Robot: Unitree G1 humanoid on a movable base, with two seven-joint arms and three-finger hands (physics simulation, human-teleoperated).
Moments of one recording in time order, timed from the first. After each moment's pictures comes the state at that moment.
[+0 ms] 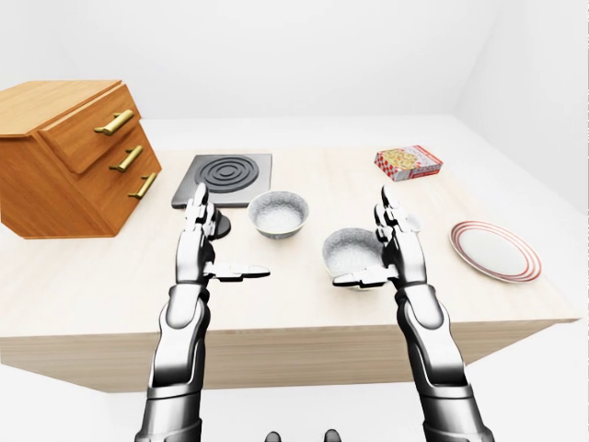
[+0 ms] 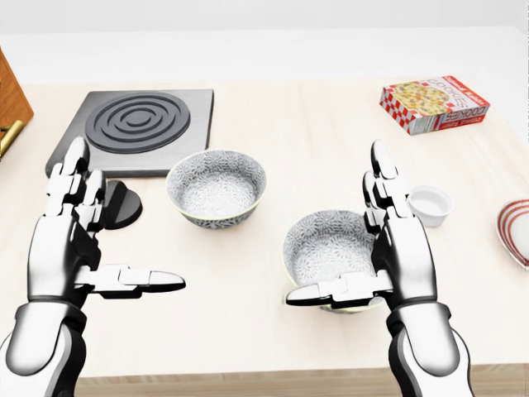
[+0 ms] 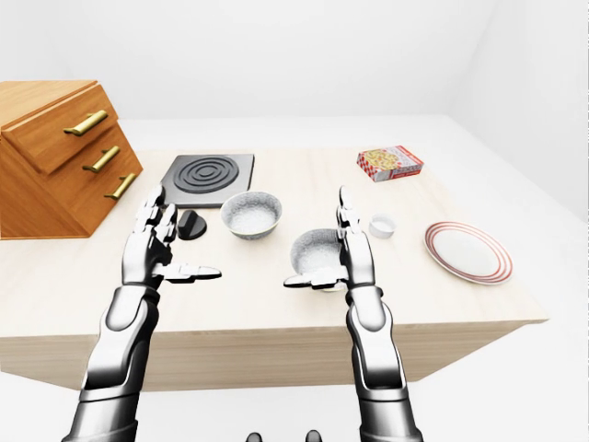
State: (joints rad) left arm -0.17 0.08 0.11 -0.12 -0.04 0.09 -0.06; right arm -0.12 -0.03 -0.02 -0.17 -0.04 0.09 0.06
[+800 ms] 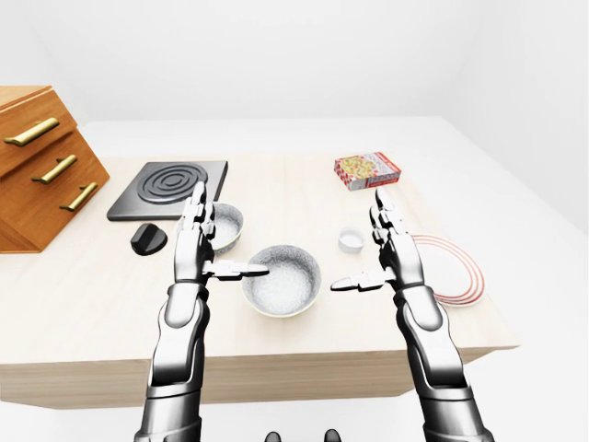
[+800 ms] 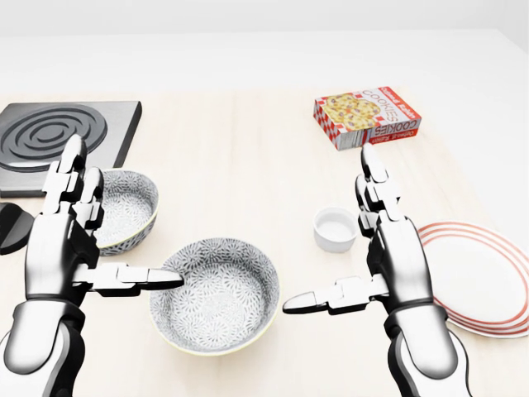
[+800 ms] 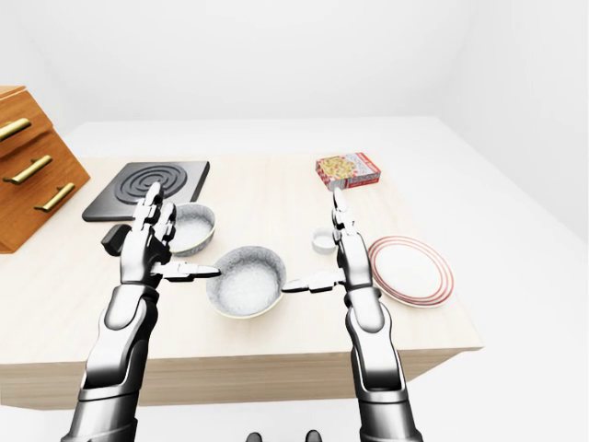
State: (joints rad) left arm -0.18 0.09 0.11 -0.12 -0.04 0.09 -0.05; right arm -0.11 -0.03 -0.01 -0.18 -0.07 0.09 0.09
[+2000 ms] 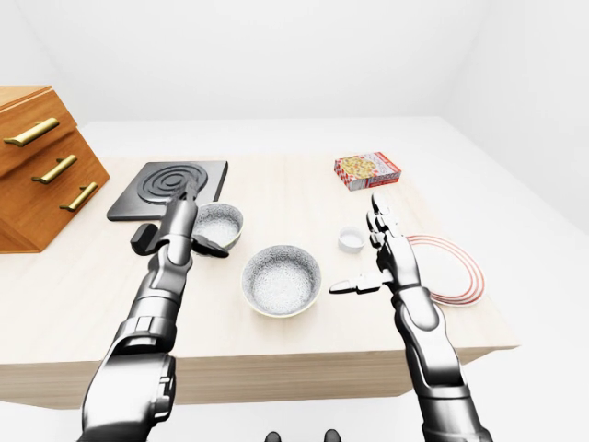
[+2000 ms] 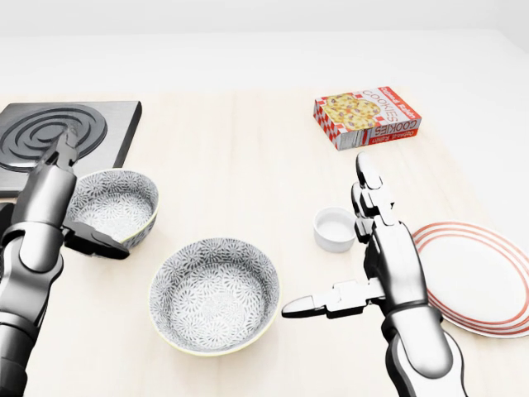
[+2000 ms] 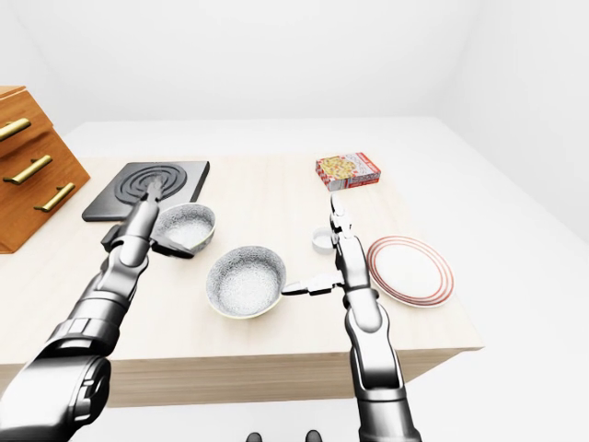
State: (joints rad) left arm -0.73 0.37 0.07 0.90 0.55 -0.09 0.11; right arm -0.11 -0.03 -0.01 -0.14 -0.07 0.09 0.10
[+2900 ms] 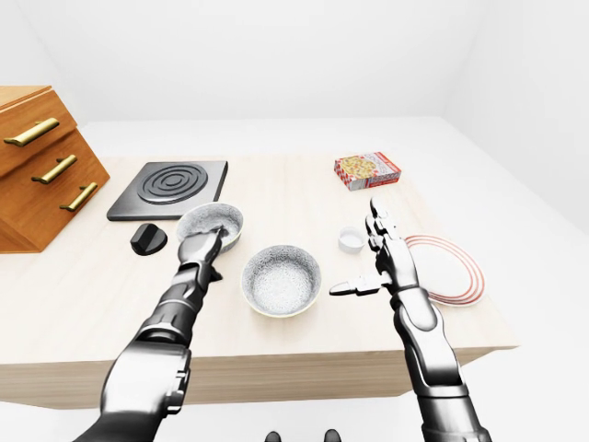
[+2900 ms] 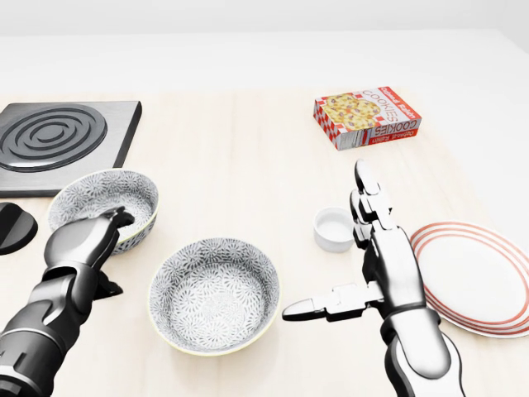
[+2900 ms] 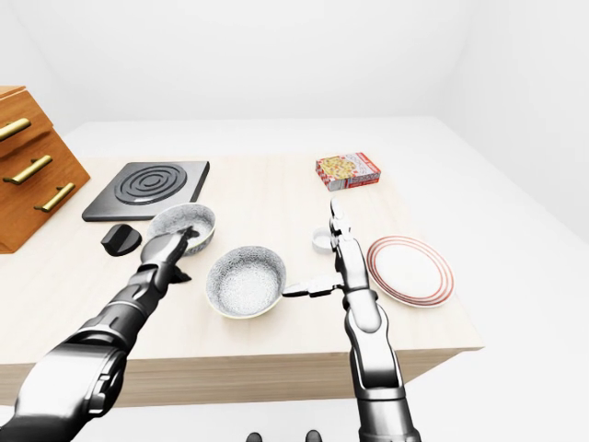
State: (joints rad) left arm -0.81 0.31 -0.05 1.30 1.02 -0.09 0.28; right arm -0.11 -0.03 -0.01 -0.10 -0.06 0.09 0.10
